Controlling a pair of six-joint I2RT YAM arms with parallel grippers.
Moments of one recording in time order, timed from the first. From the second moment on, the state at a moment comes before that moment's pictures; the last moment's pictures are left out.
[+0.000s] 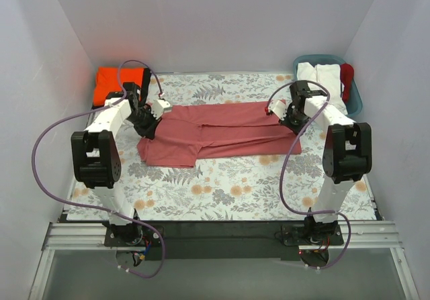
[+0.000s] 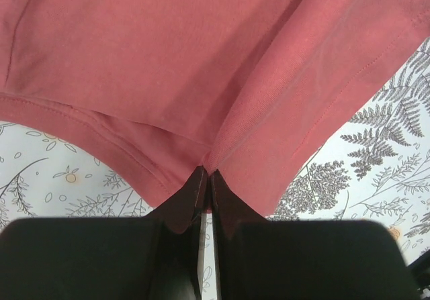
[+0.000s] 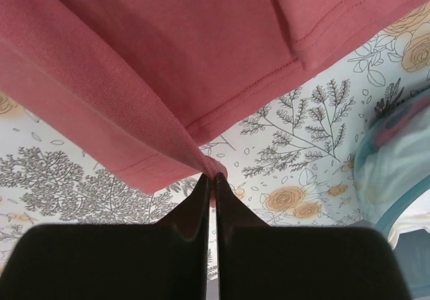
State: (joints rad) left arm -0.01 1.81 1.41 -0.96 0.40 0.89; right arm 0.13 1.84 1.39 -0.88 -0.03 -0.97
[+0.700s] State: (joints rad) left arm 0.03 1.89 1.46 -0.94 0.40 0.88; right arm 0.13 2.01 1.56 -0.88 -0.02 -0.98
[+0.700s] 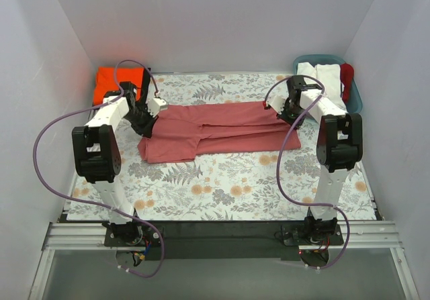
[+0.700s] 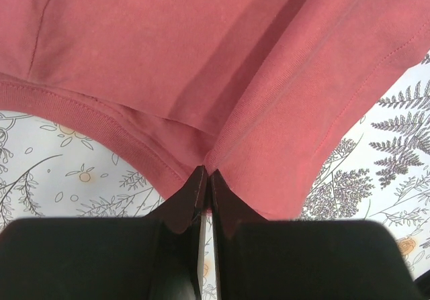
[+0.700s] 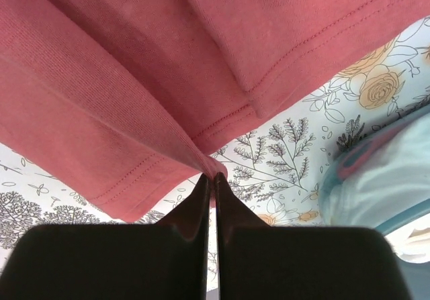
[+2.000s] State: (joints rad) left arm 0.28 1.82 1.25 -0.85 0.53 0.55; right arm 0.09 1.95 1.47 -0.97 -0.19 -0.71
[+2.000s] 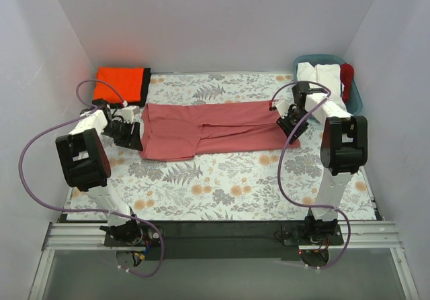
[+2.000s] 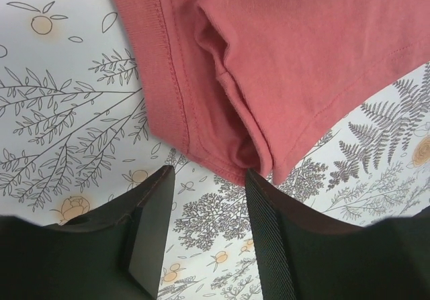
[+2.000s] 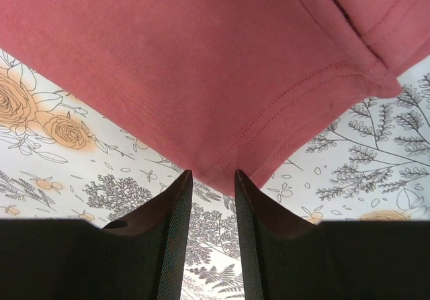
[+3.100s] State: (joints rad) left arm 0.22 1.64 0.97 -0.83 0.61 0.32; right arm 0.71 2.06 1.52 -0.64 -0.62 -0.07
